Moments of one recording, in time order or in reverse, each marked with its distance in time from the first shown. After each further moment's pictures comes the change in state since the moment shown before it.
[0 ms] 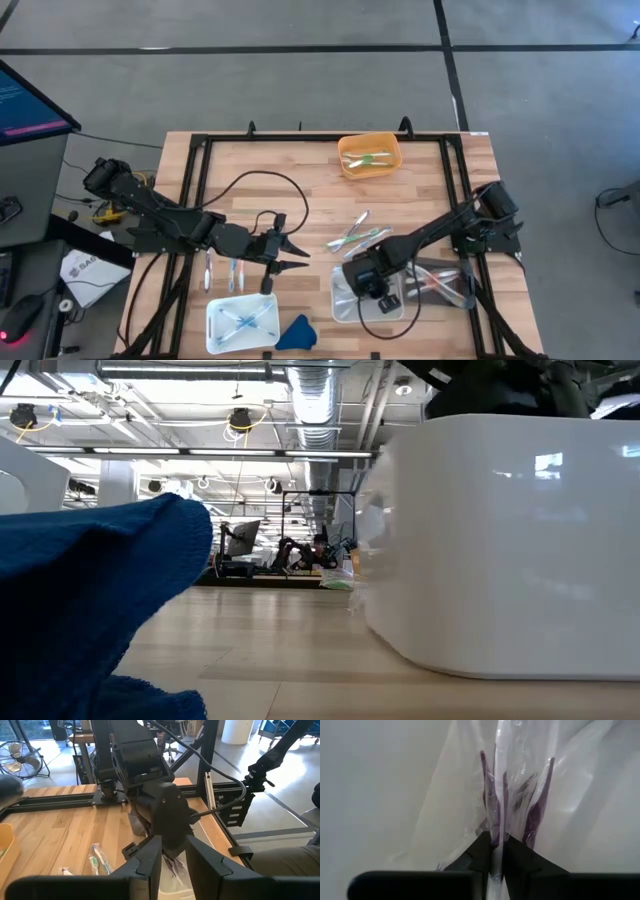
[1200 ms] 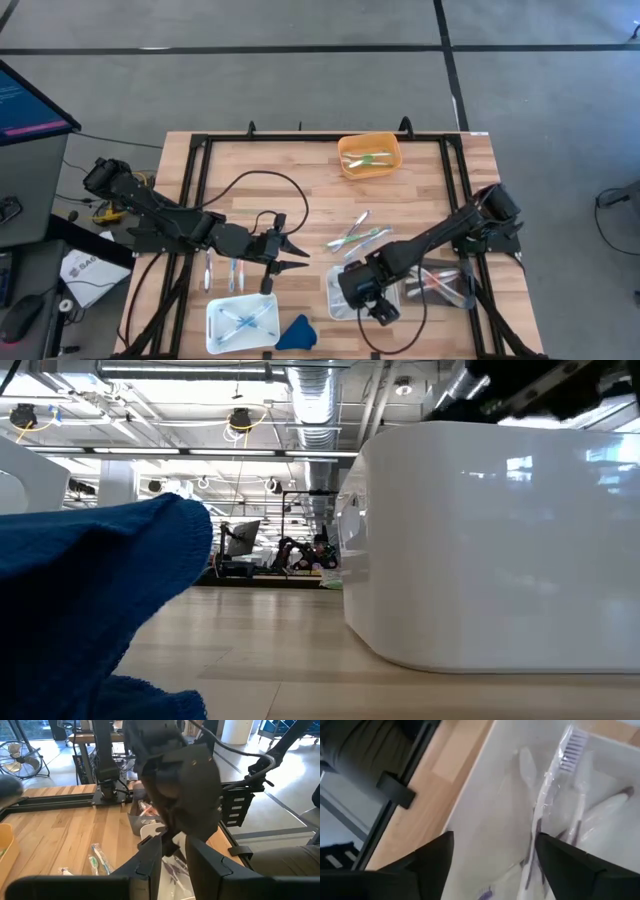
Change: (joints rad) left arm 0.000 0.000 0.000 0.000 0.002 0.000; right arm 0.059 0.000 0.174 -0.063 -0.010 -0.003
